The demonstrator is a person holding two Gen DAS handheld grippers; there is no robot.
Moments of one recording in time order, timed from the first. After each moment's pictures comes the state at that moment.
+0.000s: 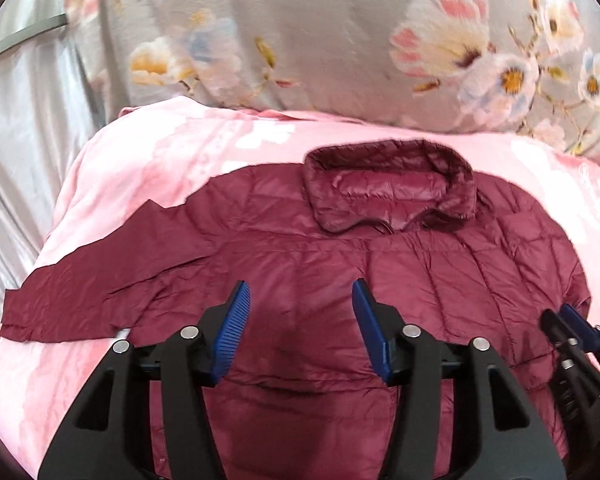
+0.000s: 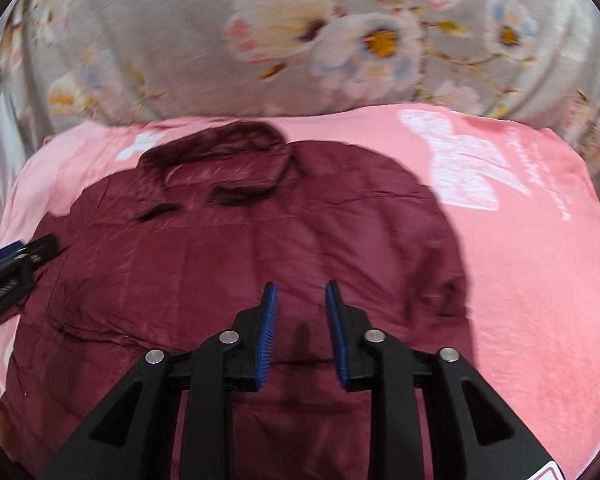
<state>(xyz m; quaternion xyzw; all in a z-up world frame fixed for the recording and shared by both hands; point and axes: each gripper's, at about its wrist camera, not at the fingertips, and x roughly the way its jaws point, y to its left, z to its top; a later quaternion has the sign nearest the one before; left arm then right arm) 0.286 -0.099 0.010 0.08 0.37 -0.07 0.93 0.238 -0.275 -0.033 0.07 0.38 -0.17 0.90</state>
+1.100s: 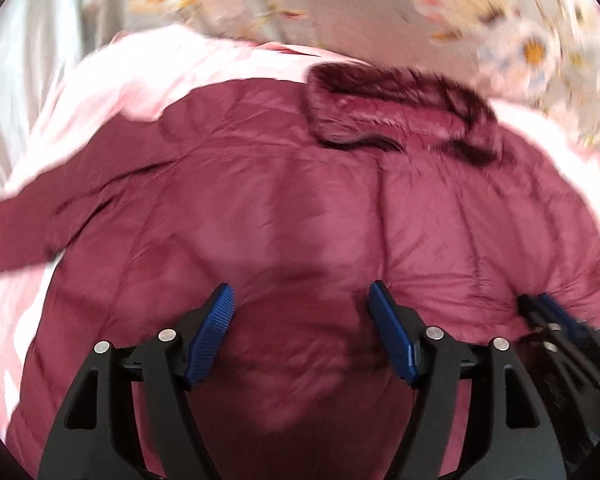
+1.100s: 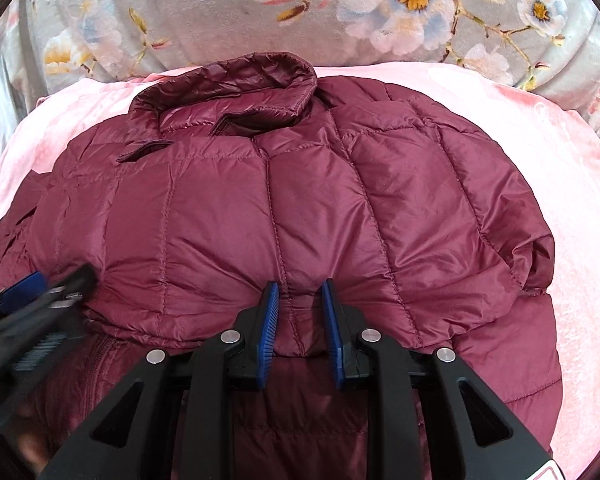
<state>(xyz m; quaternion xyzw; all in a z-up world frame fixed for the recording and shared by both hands) 0.284 -0.069 -0.057 -0.01 0.42 -0.08 0.90 0.250 -0.266 -0.081 0.07 0.43 -0.17 0.89</state>
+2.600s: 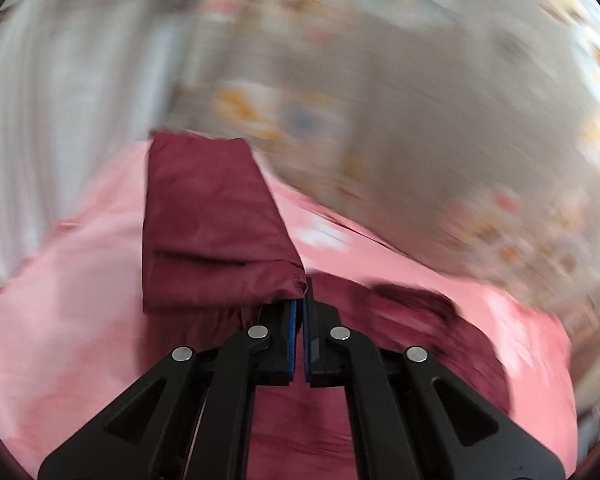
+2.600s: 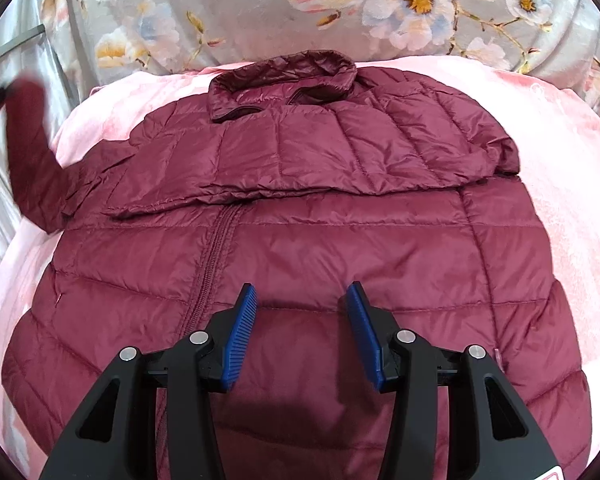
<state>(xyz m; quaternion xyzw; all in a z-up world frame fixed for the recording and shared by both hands) 0.319 0.057 0.111 -0.13 0.28 -0.13 0.94 0.153 -0.198 -0.066 0.11 0.42 -0.13 0.89</state>
